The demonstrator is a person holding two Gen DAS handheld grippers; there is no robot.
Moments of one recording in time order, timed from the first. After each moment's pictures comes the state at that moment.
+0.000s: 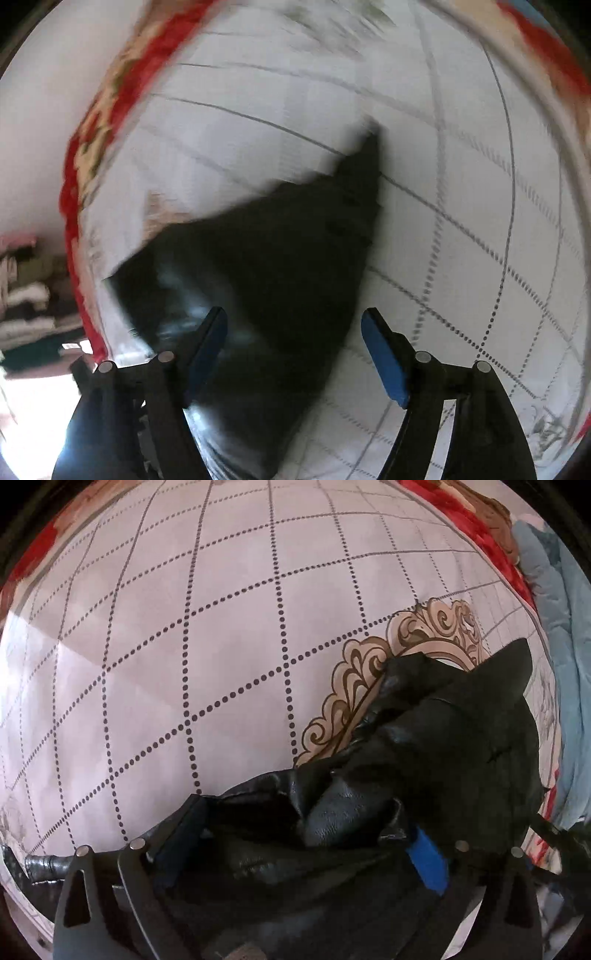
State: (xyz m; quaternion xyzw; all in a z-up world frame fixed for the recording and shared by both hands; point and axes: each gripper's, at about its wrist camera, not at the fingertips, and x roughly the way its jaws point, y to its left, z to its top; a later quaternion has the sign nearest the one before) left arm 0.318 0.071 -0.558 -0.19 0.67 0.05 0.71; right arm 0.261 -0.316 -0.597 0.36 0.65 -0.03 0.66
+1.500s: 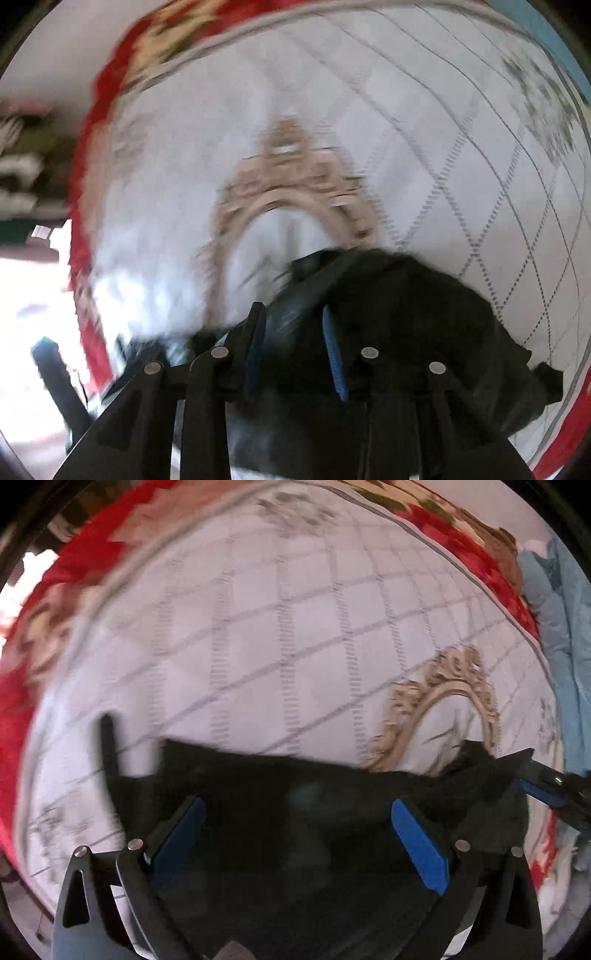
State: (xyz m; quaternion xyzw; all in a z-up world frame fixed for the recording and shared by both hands) left arm 0.266 0.160 -0.498 -0.18 0.64 0.11 0.74; right arm 0.306 -0.143 -0.524 0.15 0.70 0.12 0.69
